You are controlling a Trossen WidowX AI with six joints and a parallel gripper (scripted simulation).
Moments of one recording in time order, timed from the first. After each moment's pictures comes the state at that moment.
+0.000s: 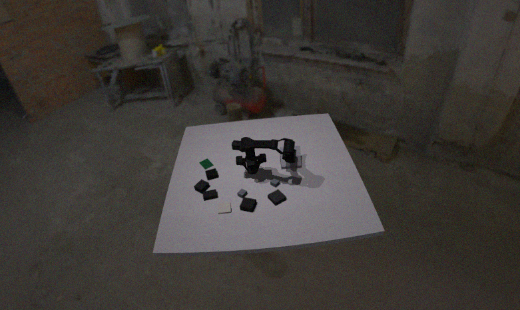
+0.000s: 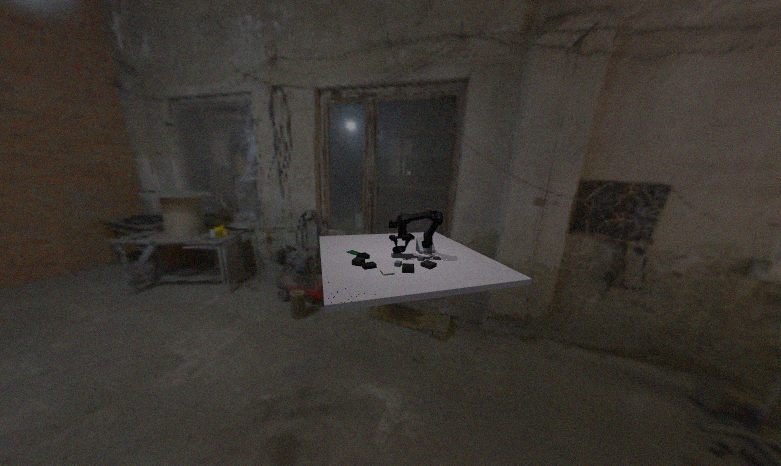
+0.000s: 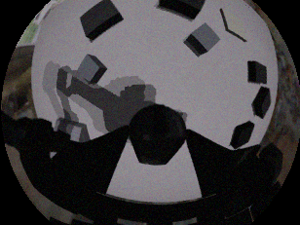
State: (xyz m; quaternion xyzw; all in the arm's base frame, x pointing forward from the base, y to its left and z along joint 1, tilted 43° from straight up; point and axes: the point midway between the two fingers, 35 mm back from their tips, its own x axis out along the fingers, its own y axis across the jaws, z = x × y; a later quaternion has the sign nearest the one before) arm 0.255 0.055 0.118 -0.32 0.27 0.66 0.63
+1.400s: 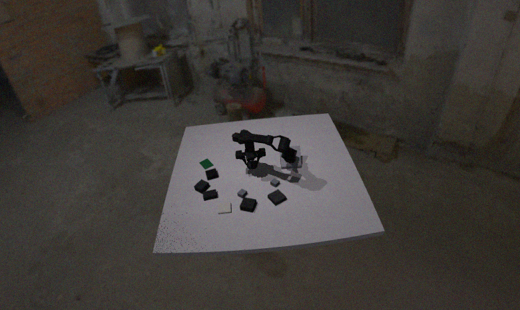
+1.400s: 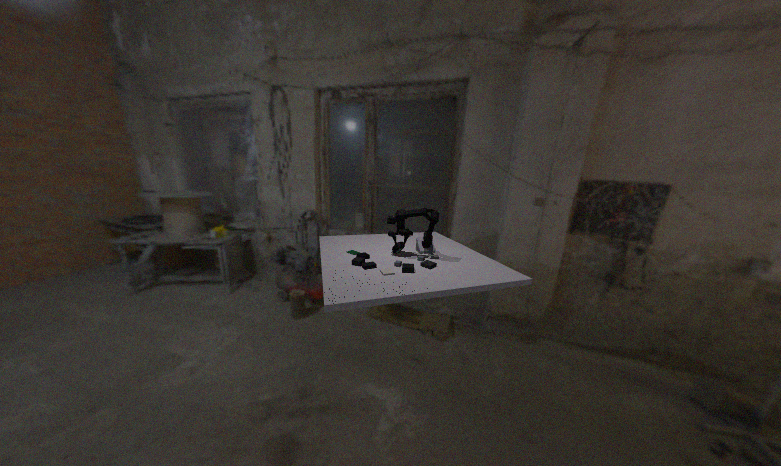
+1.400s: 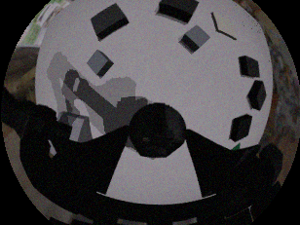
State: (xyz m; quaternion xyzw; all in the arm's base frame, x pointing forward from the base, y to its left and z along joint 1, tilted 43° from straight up) arm 0.258 0.021 0.115 -0.29 0.24 0.67 0.64
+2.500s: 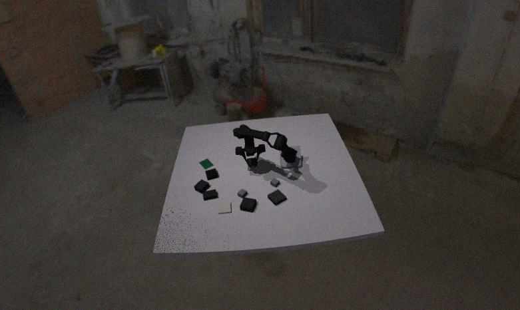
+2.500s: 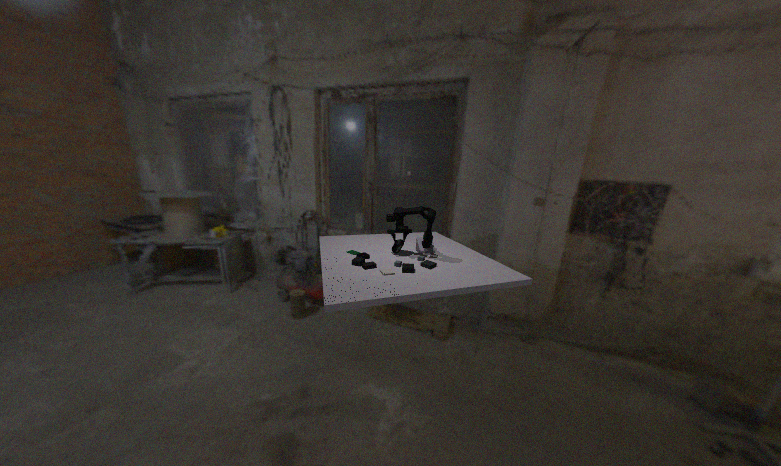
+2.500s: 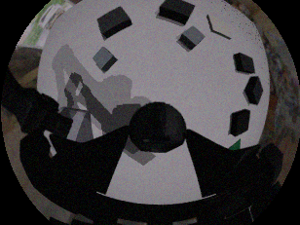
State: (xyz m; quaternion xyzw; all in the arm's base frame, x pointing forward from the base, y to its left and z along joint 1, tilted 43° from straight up) arm 0.259 -0.003 0.107 -0.27 0.23 0.68 0.64
